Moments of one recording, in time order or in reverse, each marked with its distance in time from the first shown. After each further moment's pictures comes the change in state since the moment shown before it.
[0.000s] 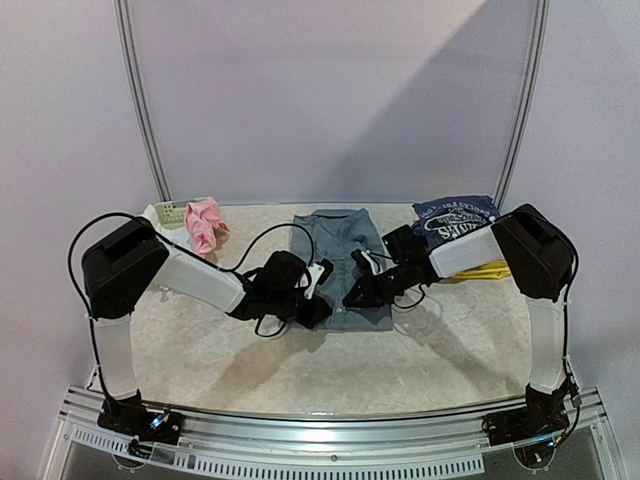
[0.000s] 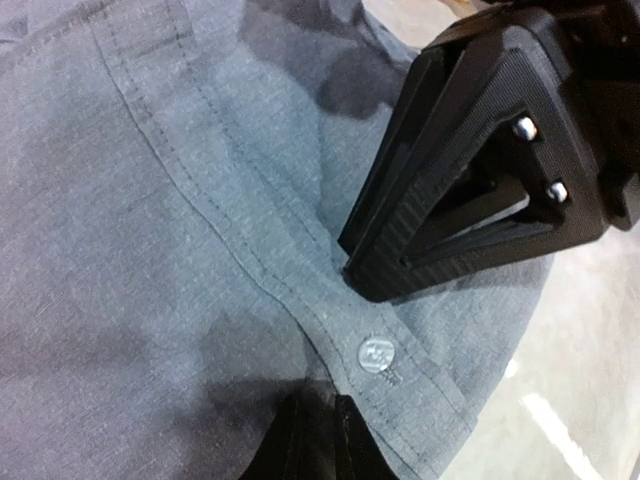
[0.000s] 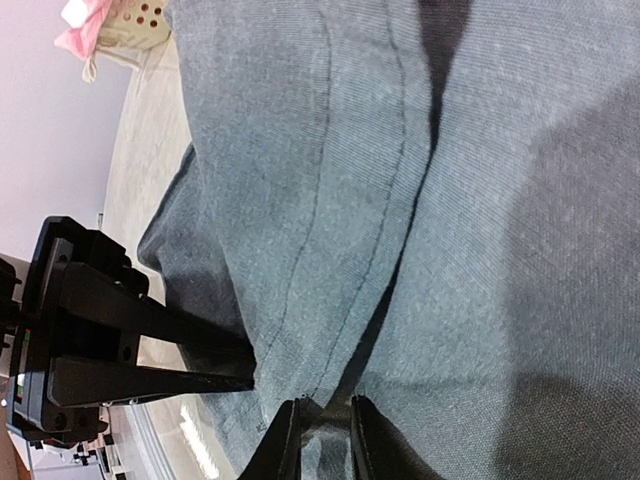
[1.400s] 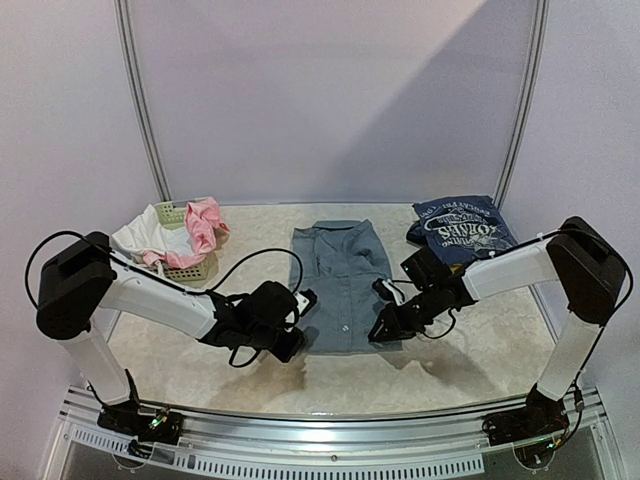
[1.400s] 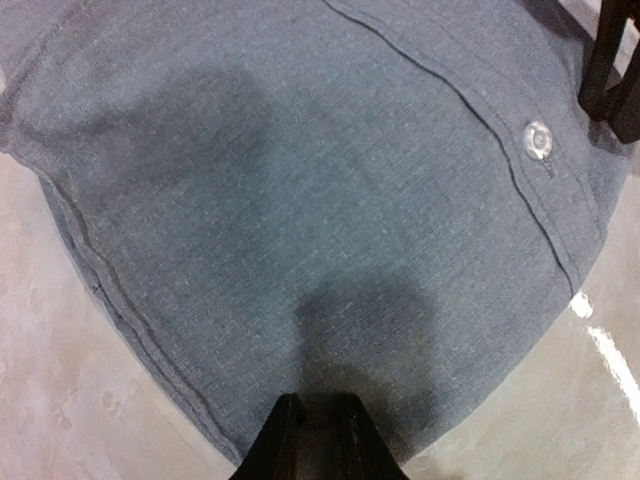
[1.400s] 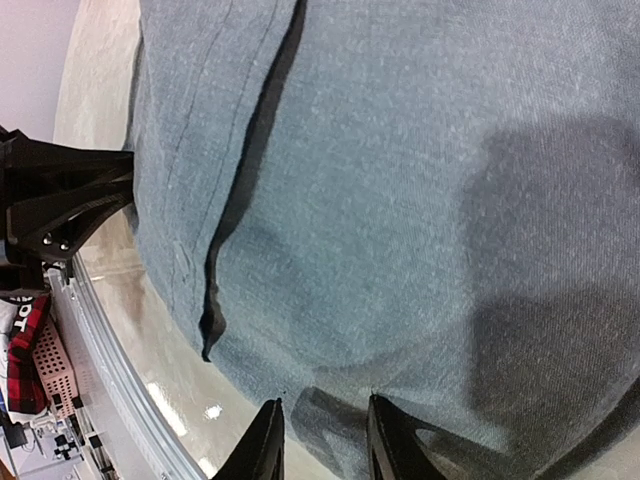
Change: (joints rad) left arm -0.161 -0.267 -0.225 -0.240 -0.305 0.005; right arm 0.083 -0.352 -0.360 -0.152 0.142 -0.011
